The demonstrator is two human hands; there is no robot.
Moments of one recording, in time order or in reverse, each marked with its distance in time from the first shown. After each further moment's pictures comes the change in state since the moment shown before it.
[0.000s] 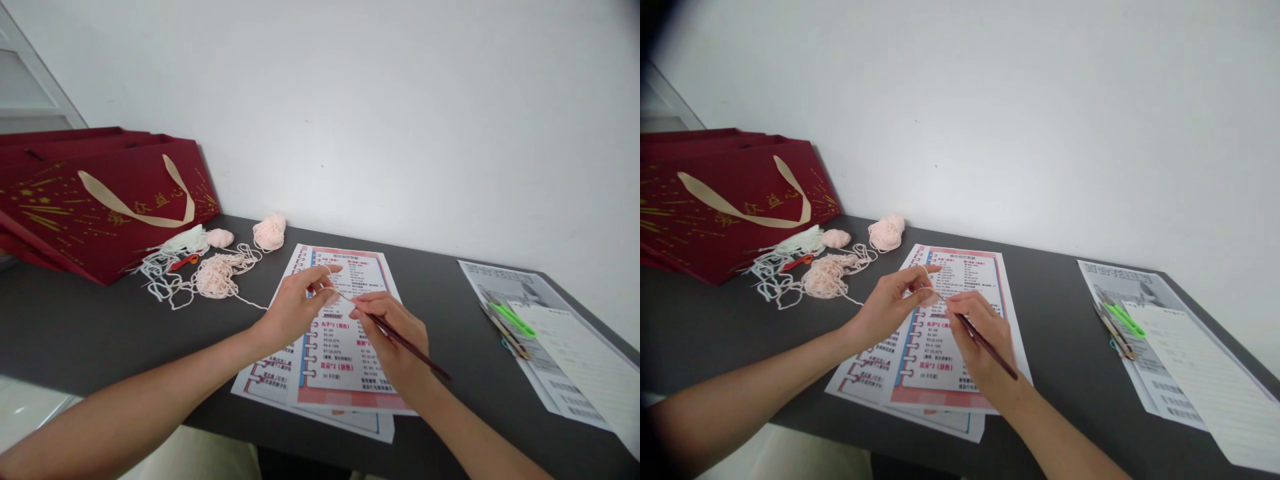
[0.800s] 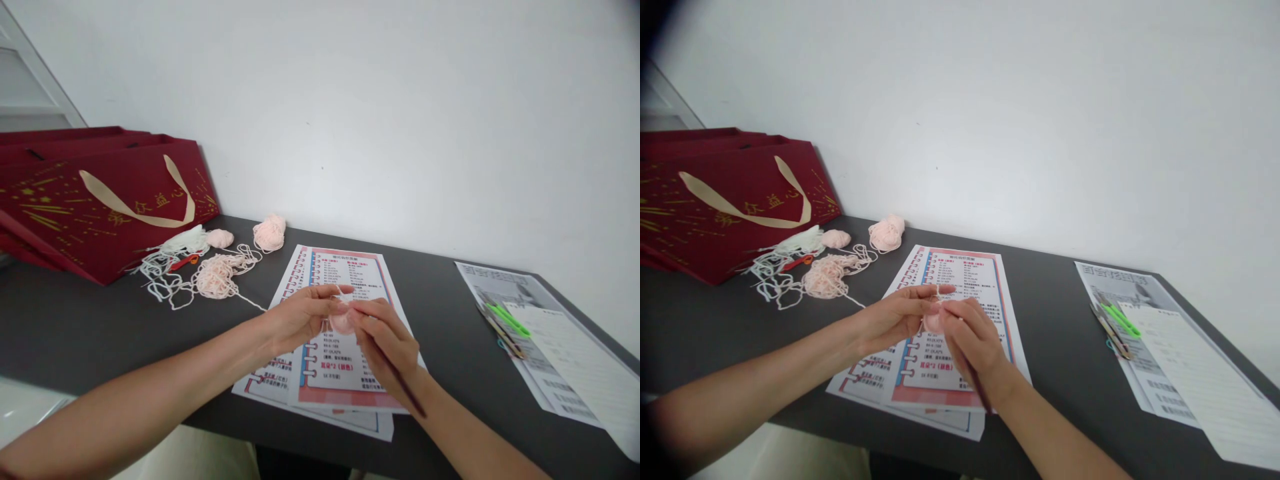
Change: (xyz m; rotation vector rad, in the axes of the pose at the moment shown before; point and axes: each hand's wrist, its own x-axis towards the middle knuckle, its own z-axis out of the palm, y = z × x) left_hand -0.004 0.005 0.009 -1.043 -0.253 -0.634; right_hand -0.002 0.009 0.007 -0.260 -0.047 -0.456
